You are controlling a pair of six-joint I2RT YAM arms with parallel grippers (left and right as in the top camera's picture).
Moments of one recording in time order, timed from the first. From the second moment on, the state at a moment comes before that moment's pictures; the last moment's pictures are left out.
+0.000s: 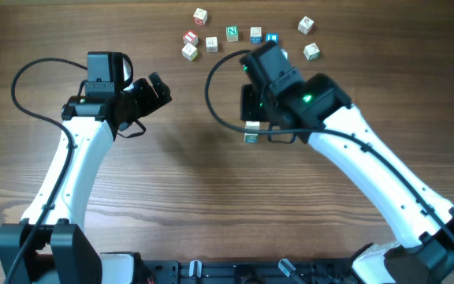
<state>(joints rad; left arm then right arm) -0.03 1.52 1.14 -0.63 0.18 -0.55 0.65 1.64 1.58 -1.00 0.12 0.60</state>
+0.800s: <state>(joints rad) -0.03 1.52 1.14 -0.63 0.18 -0.55 0.68 1.68 1.39 -0.81 0.22 0.67</state>
